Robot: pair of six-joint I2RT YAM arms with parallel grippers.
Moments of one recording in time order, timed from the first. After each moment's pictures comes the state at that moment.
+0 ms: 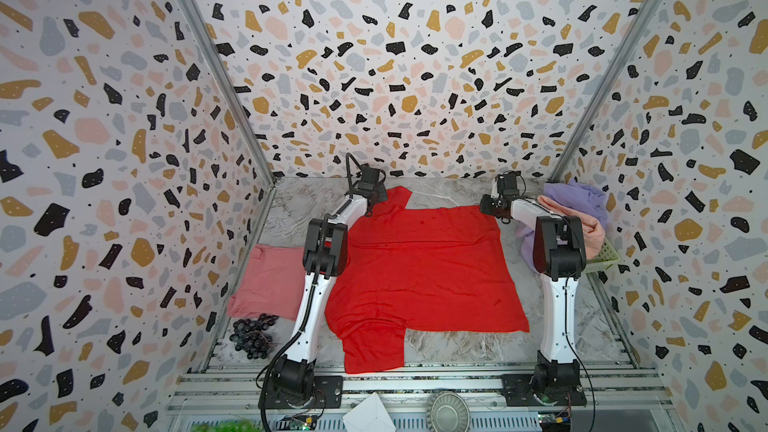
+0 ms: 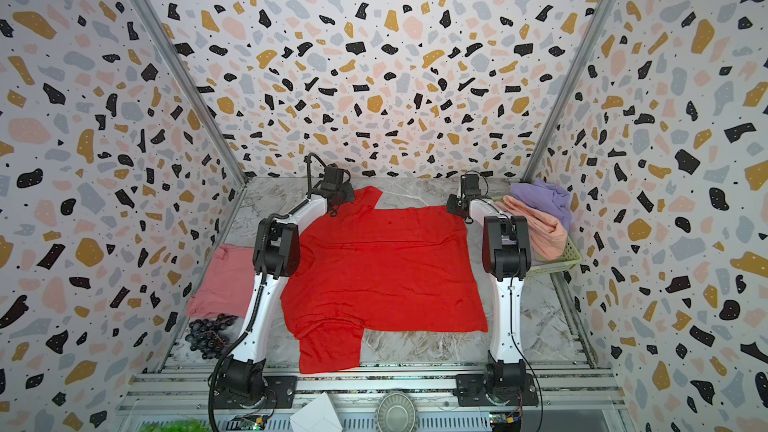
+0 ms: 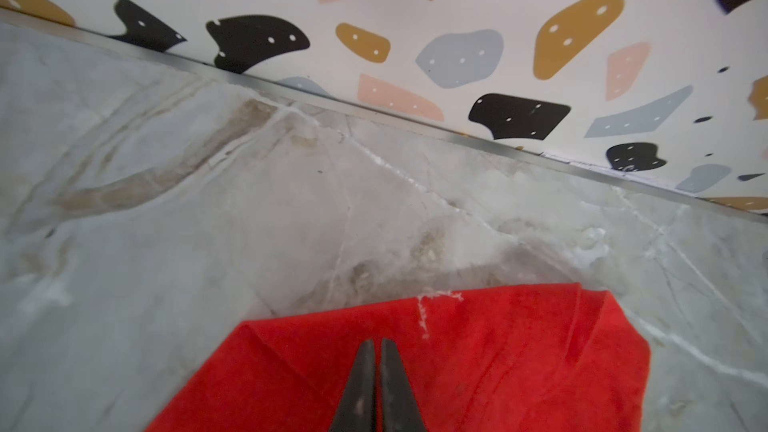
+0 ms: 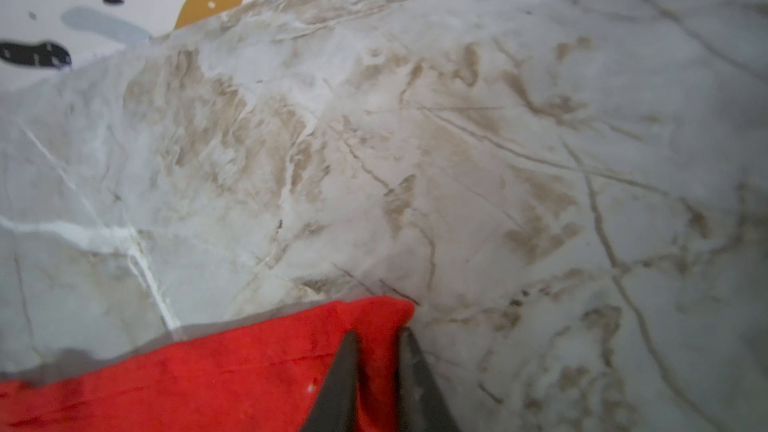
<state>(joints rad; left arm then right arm) -0.28 2.66 2.26 -0.30 -0.06 -0.43 0.07 2.36 1.79 -0.27 -0.11 0.27</state>
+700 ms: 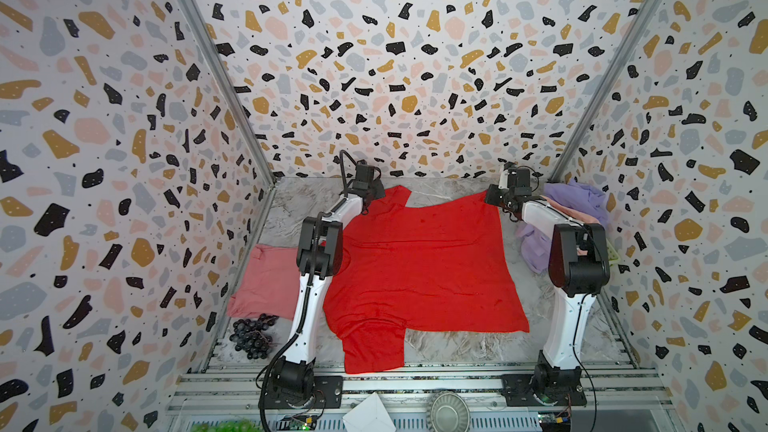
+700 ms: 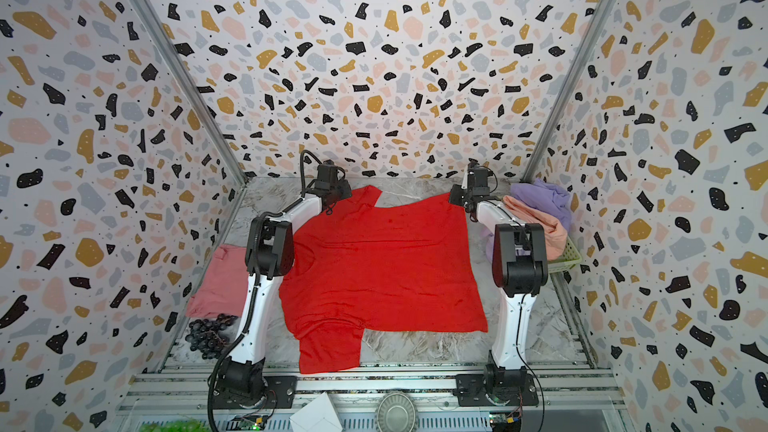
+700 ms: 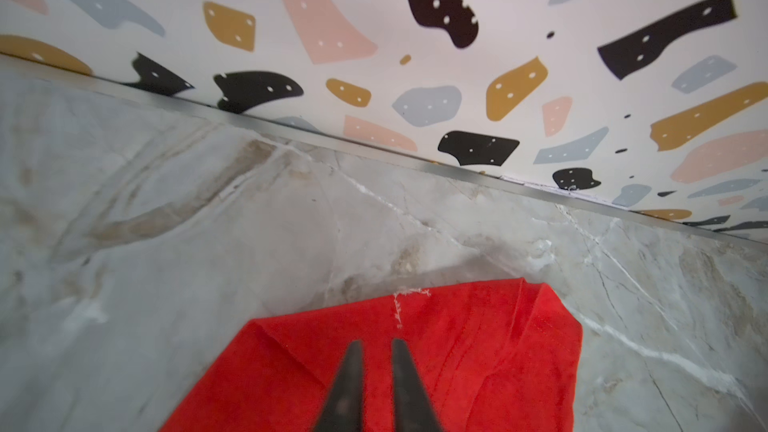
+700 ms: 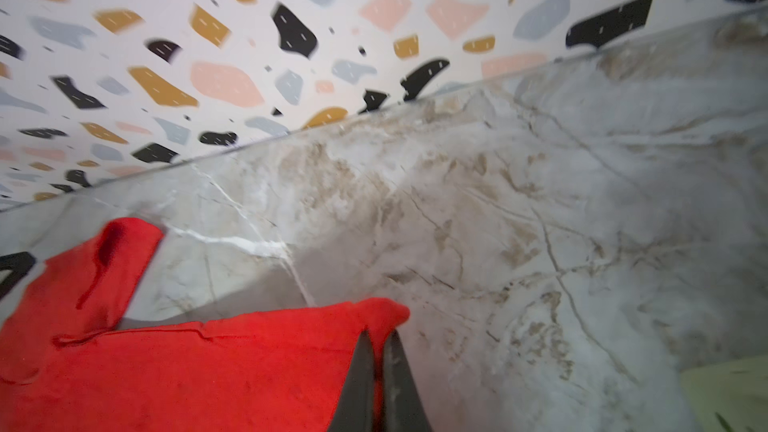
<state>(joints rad) -0.25 2.58 2.17 -0.24 -0.02 -0.42 0.07 2.06 1.55 -0.08 -0.16 0.28</state>
